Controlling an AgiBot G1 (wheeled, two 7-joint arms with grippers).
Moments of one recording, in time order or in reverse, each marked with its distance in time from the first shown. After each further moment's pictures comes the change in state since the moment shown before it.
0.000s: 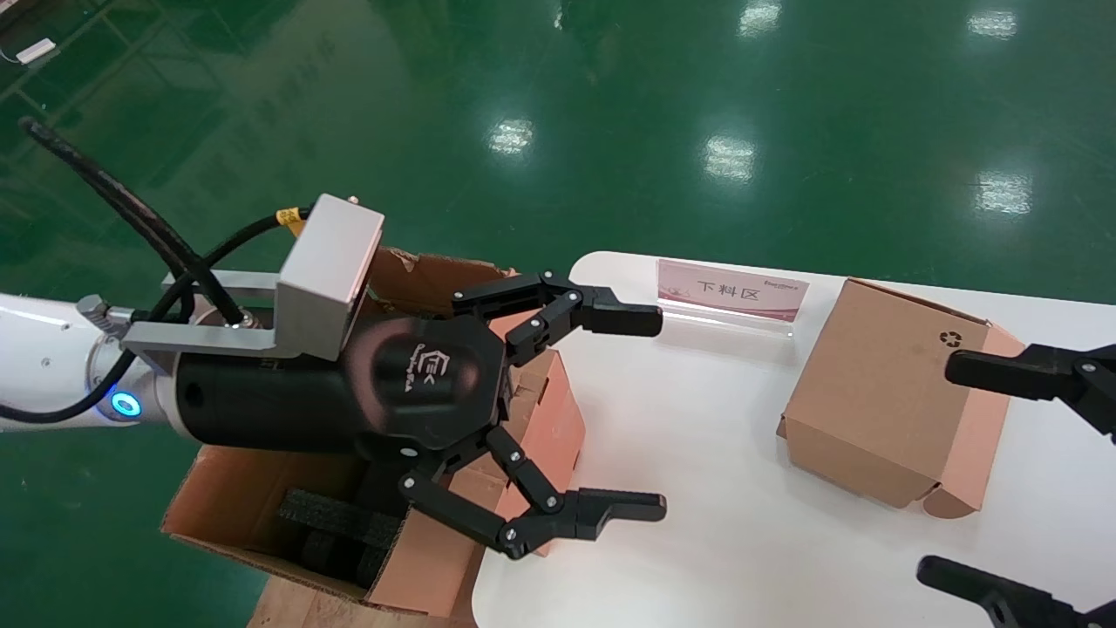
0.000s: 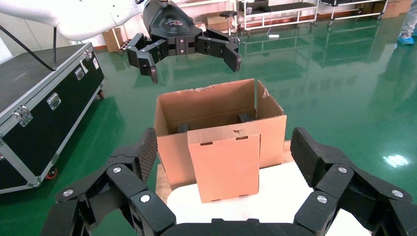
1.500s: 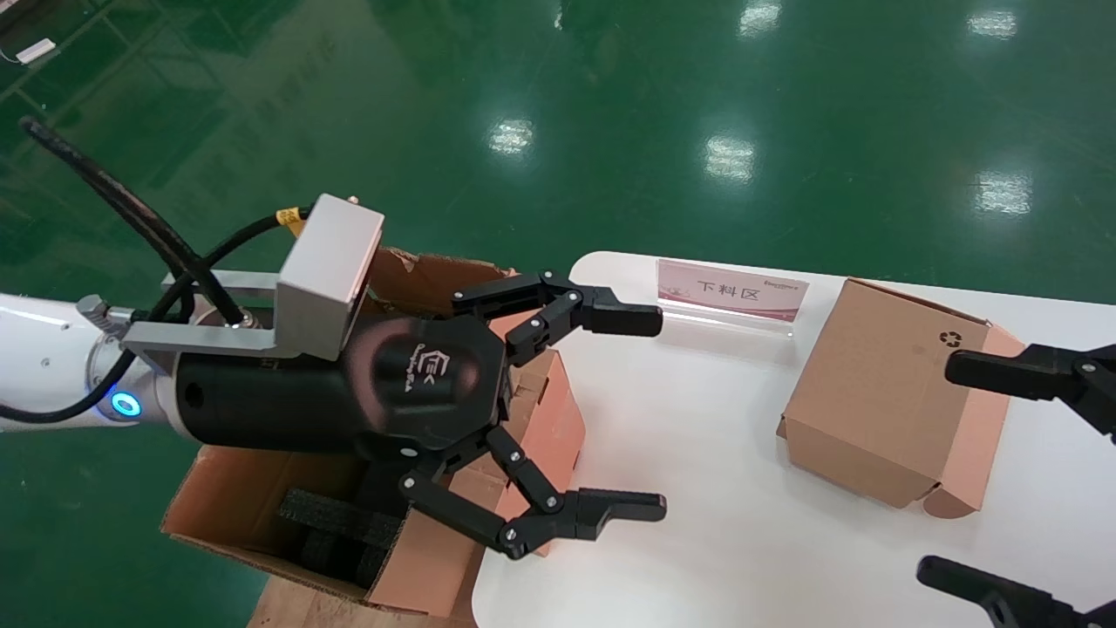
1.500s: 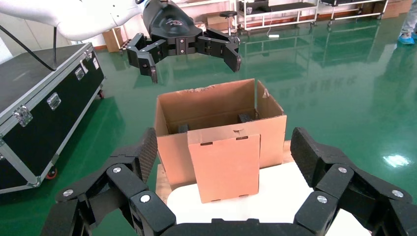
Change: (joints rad) left arm 0.000 0.000 0.000 0.000 0.000 0.000 0.000; right arm 0.000 0.000 0.000 0.000 0.000 0.000 0.000
